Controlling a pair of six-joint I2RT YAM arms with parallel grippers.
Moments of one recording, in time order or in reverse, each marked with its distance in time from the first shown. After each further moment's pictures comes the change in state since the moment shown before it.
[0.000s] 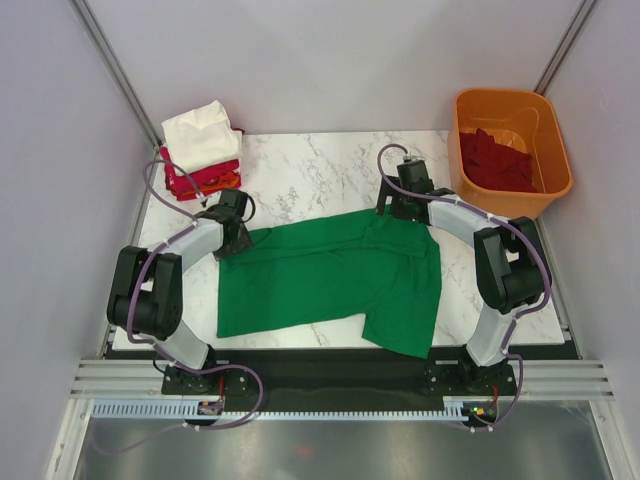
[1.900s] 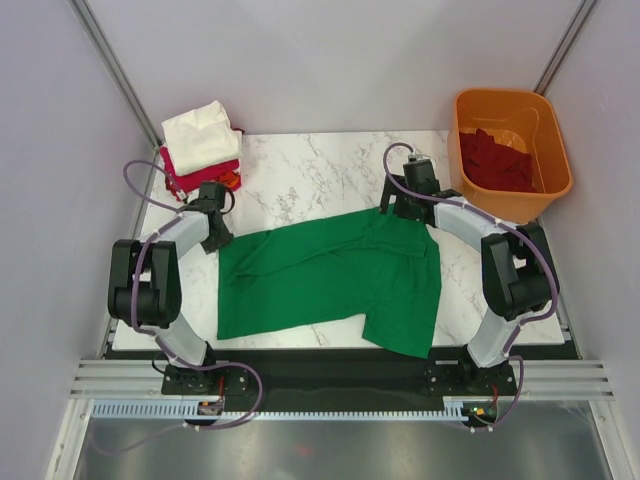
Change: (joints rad) left arm 0.146 0.054 0.055 0.011 0.045 0.052; right arm -0.020 -0.057 -0.033 0.008 -0.027 -0.005
